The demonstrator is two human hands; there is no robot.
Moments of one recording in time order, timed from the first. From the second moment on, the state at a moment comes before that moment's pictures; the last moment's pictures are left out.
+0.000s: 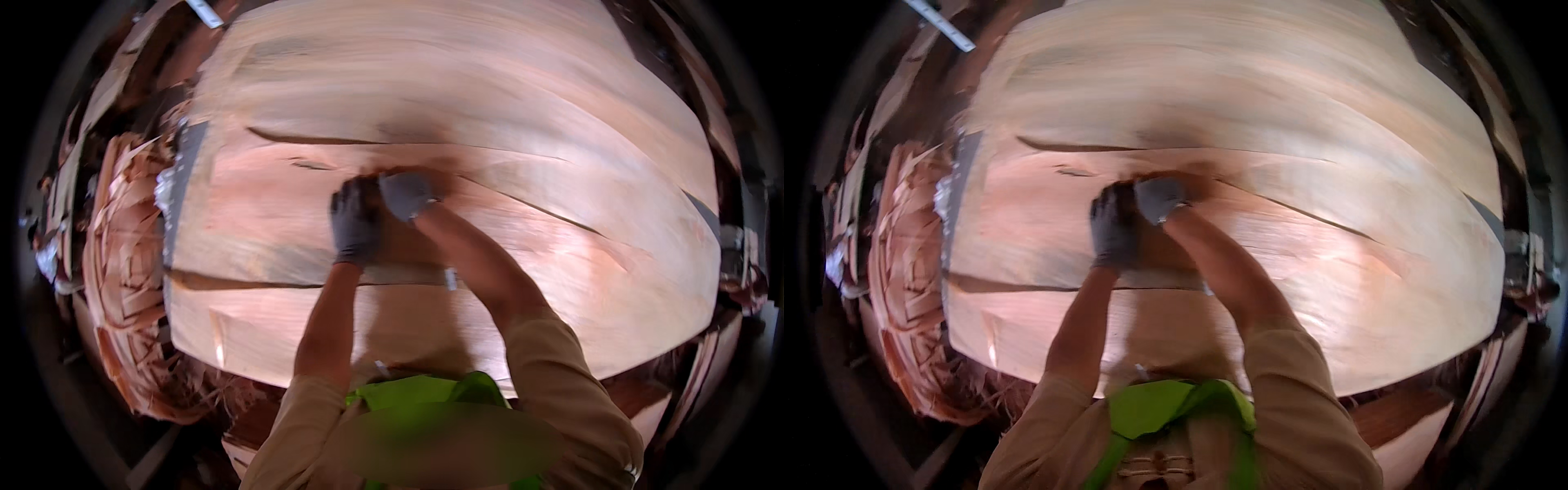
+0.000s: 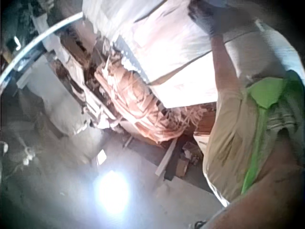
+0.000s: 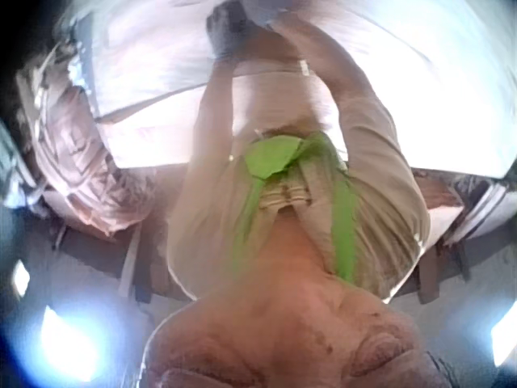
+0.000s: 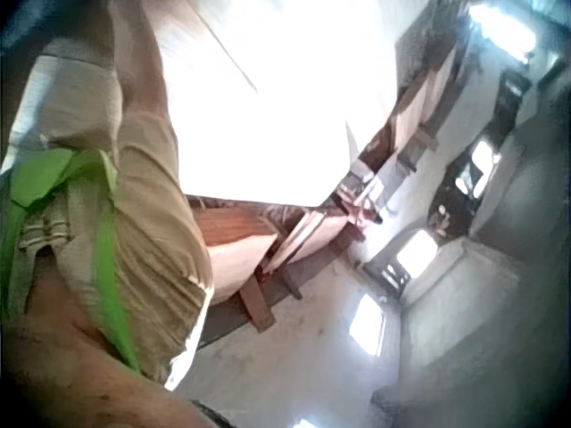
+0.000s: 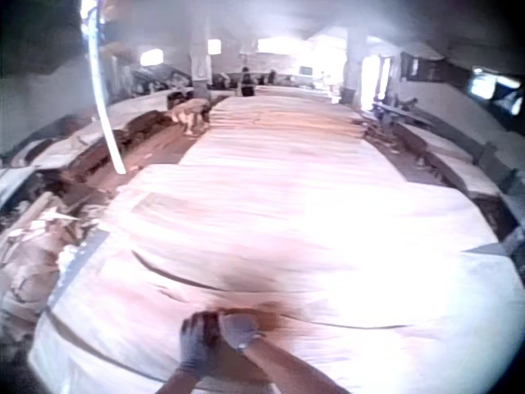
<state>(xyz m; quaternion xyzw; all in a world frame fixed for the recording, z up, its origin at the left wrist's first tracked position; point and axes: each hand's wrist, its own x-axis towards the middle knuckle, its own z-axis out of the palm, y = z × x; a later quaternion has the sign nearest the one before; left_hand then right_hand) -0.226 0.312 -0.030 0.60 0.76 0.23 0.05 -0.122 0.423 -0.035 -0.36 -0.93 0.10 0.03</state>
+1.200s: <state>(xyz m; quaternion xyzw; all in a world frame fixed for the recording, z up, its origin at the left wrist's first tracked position) -0.234 0.311 -0.044 0.62 0.77 0.16 0.02 -0.067 0.338 -0.021 -0.49 -0.85 0.18 0.03</state>
